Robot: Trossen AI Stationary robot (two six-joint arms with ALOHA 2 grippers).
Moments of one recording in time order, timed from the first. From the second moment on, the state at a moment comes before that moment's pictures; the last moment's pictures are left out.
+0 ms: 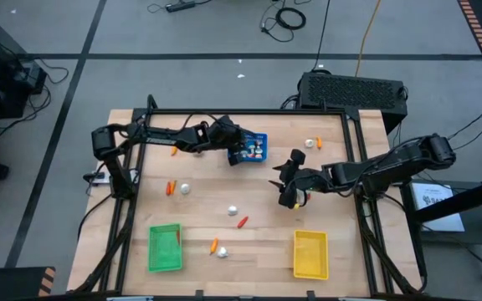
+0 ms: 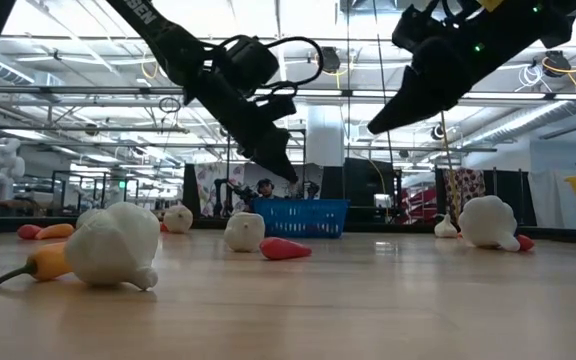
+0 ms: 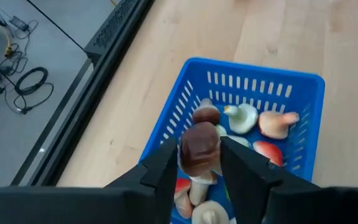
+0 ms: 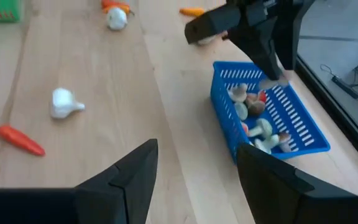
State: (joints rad) left arm 0.34 1.78 1.07 0.04 -0.12 0.22; right arm 0.15 1.28 0.67 -0.02 0.46 0.13
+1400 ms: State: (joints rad) left arm 0.21 1.52 1.07 -0.33 0.00 0.20; right arm 0.19 1.43 0.67 0.18 0.31 0.33
